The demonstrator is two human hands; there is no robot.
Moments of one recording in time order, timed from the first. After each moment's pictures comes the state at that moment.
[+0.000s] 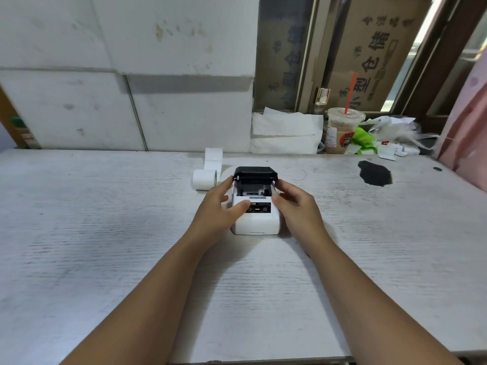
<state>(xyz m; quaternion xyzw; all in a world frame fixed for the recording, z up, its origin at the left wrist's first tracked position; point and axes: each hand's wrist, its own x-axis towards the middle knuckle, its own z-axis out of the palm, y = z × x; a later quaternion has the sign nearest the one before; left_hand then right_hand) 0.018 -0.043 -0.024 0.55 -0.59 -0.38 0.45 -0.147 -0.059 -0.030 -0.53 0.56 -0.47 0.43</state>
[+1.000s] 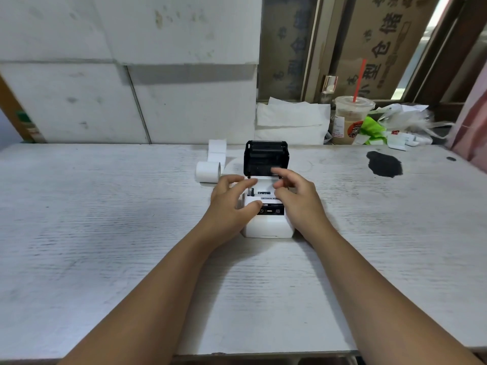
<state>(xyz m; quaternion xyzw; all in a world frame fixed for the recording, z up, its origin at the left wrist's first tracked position) 0.012 -0.044 -0.034 0.56 -0.66 -0.32 0.39 -0.141 -0.073 -0.034 -0.60 0.54 -0.47 0.36</state>
